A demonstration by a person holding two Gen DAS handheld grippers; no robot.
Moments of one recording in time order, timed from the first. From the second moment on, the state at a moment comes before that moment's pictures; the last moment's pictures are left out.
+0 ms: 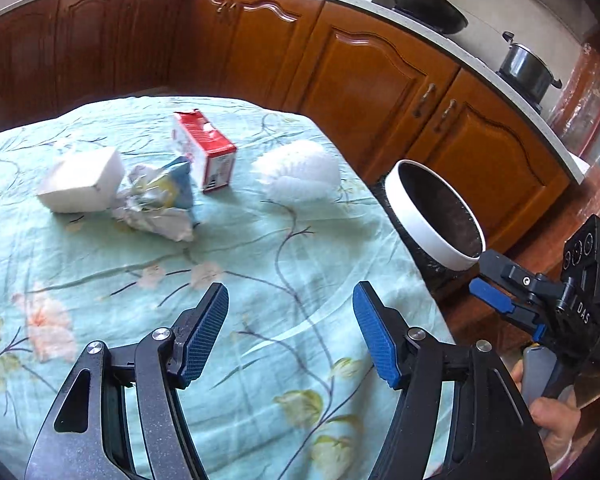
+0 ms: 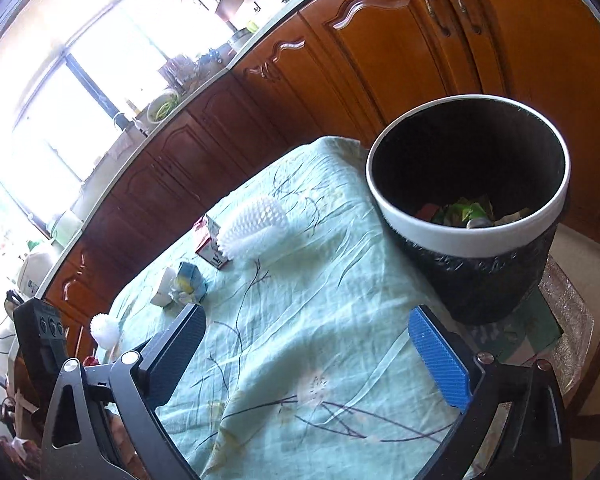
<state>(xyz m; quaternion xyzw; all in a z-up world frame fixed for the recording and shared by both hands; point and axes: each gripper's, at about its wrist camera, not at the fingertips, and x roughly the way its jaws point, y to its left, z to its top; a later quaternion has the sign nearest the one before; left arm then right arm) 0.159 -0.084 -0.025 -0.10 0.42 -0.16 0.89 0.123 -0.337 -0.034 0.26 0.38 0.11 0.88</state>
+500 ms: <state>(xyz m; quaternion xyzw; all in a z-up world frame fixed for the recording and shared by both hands) 0.140 0.014 -0.016 -0.12 0.40 -0.06 0.90 0.118 -0.254 -0.016 0.20 0.35 0.19 0.89</state>
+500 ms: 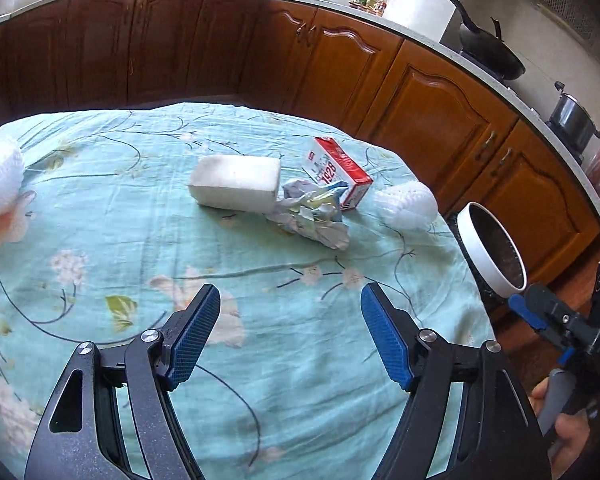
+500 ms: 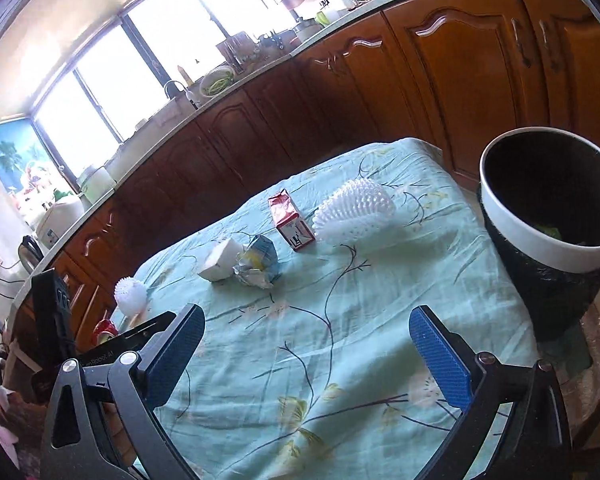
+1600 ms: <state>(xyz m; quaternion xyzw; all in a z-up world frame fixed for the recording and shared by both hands) 0.284 0.014 -0.052 0.18 0.42 -0.19 0.87 0.262 -0.254 -0.060 0.20 0.43 0.15 0.87</state>
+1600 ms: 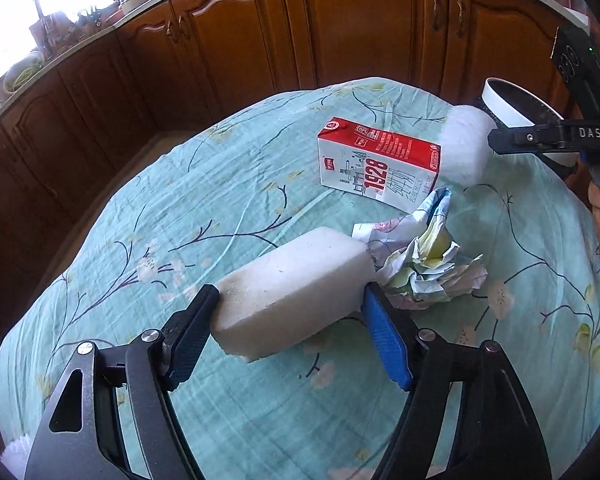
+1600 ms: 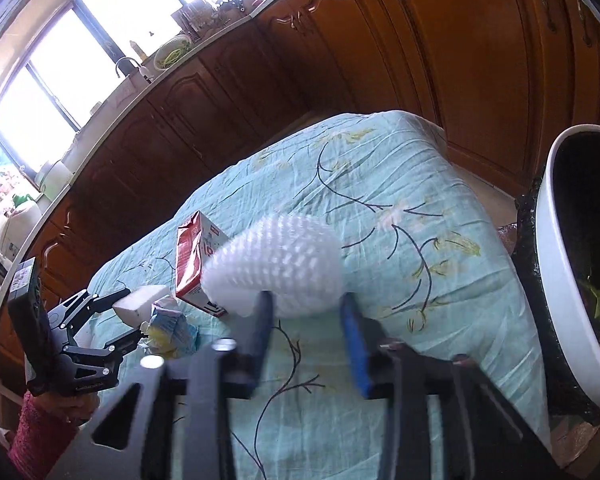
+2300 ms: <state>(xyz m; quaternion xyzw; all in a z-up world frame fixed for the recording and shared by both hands) 0.175 0.035 -0.049 -0.11 0.47 -0.12 0.87 0.289 -0.251 -0.067 0.20 0.43 0.17 0.86</state>
